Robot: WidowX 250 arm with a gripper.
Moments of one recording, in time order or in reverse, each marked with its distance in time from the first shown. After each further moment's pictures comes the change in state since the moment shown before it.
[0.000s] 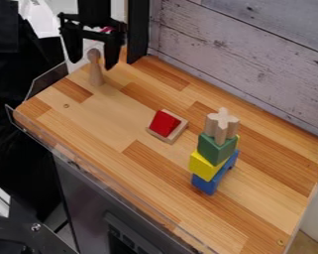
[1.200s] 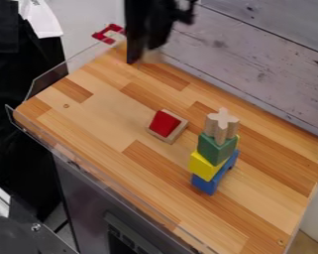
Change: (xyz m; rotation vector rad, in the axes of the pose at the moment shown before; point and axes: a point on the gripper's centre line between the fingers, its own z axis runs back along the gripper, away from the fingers) arm -0.100 -0.131 0.099 0.108 -0.068 -0.365
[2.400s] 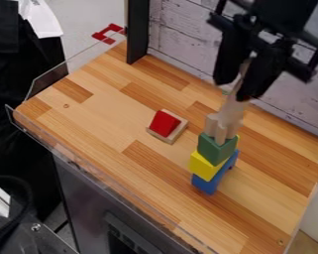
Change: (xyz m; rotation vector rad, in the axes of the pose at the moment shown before) arm -0.021 -0.096 -0.005 0.046 0.213 -0.170
